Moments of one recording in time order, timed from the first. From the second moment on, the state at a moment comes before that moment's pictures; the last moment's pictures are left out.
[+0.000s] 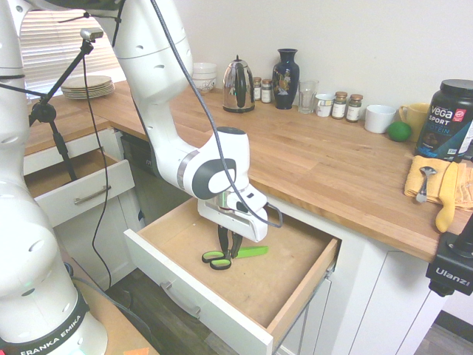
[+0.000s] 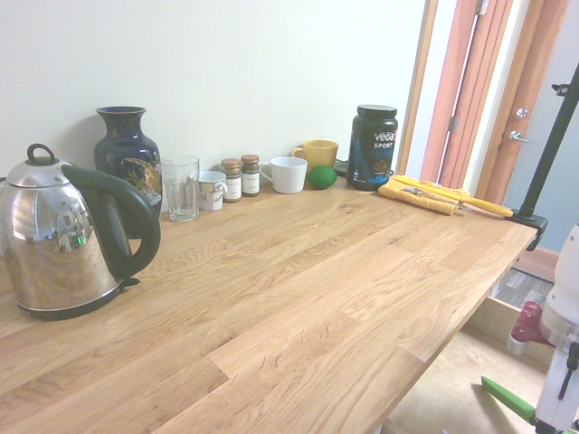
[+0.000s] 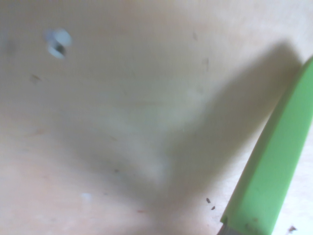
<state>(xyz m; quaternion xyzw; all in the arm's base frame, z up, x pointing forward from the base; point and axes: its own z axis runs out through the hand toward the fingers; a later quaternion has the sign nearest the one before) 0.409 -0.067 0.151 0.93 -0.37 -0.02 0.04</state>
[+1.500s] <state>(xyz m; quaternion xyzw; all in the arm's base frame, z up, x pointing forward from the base) 0.411 -0.071 0.130 0.92 -0.40 -0.02 0.03</state>
